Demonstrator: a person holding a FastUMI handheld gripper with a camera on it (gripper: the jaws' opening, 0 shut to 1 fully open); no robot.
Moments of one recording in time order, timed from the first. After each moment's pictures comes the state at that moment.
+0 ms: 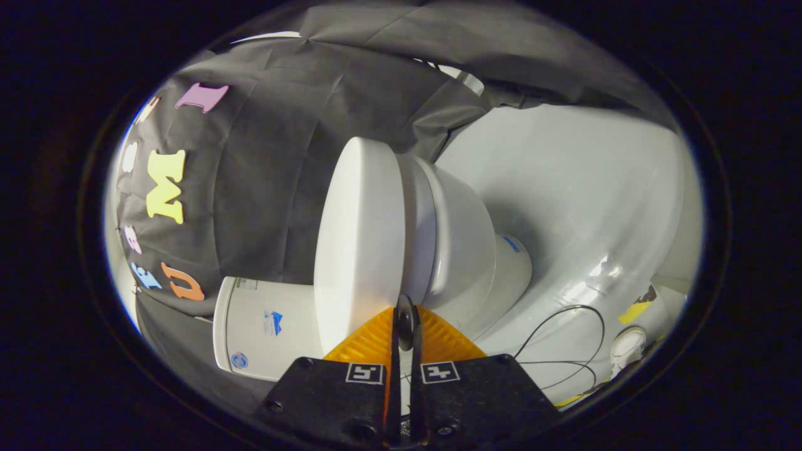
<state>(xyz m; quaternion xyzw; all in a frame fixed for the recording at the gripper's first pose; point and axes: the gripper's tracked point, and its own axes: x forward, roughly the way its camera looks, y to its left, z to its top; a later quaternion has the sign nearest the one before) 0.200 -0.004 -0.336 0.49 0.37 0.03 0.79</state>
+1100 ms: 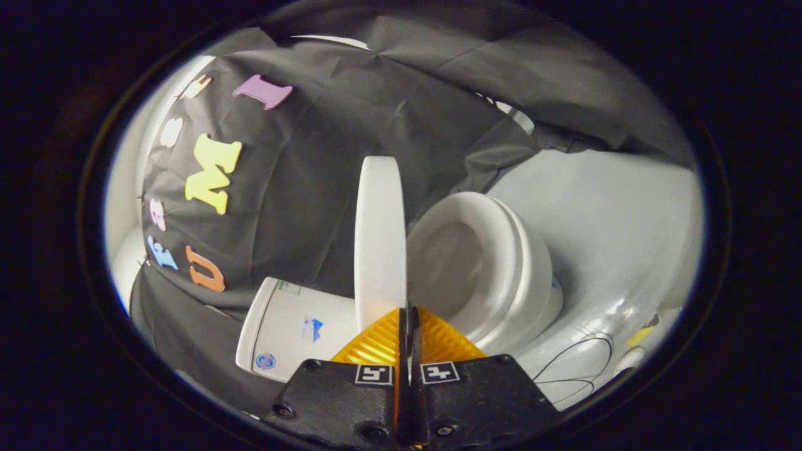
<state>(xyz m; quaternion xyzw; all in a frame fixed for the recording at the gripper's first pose) 0.206 0.035 -0.225 0.45 0.27 0.09 0.85</state>
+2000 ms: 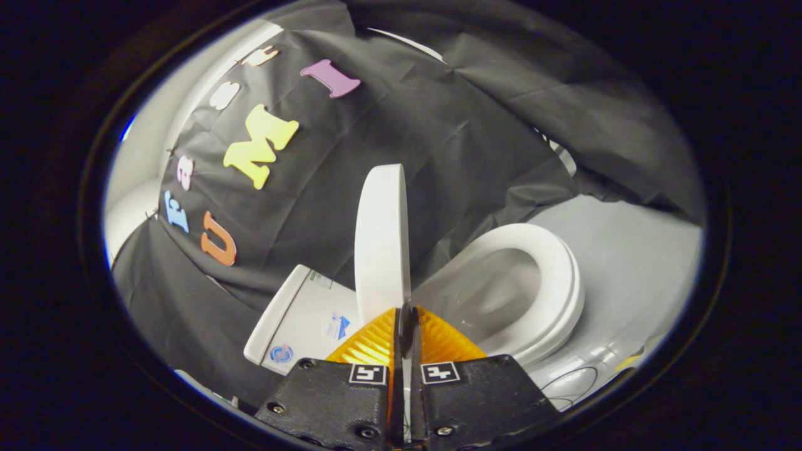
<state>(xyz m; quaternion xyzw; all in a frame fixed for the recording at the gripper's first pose) 0.203 0.098 -0.158 0.36 0.22 0.12 0.90</state>
